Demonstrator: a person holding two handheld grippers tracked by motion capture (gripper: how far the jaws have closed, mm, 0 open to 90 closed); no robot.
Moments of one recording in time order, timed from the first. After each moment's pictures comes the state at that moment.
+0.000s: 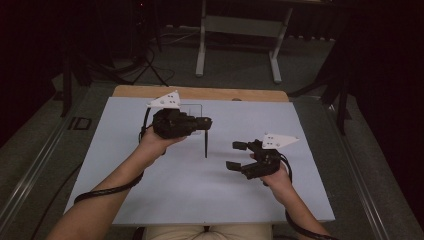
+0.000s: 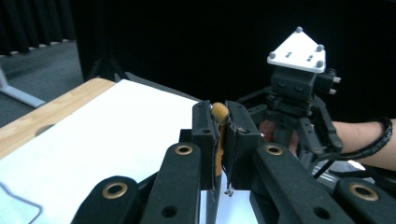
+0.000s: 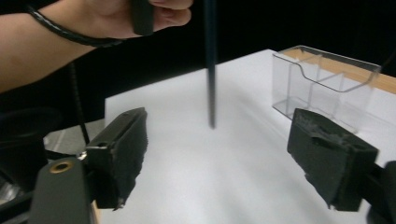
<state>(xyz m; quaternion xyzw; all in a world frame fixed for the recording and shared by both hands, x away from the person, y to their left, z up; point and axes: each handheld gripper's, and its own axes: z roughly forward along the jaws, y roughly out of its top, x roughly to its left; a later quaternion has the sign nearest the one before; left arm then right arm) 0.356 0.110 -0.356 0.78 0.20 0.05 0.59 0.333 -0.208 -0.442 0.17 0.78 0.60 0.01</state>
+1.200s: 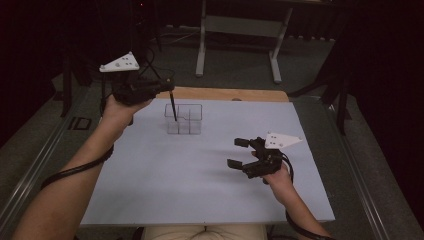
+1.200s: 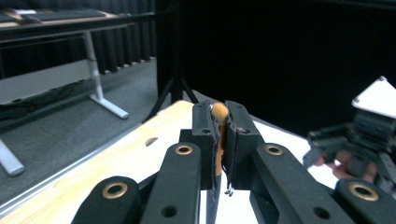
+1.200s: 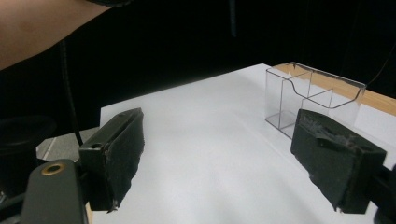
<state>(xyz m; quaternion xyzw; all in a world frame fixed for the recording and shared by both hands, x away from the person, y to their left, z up) 0.387 0.190 -0.297 0.74 0.27 0.16 0.59 0.332 -0.210 -0.438 0.16 0.77 0.62 0.03</state>
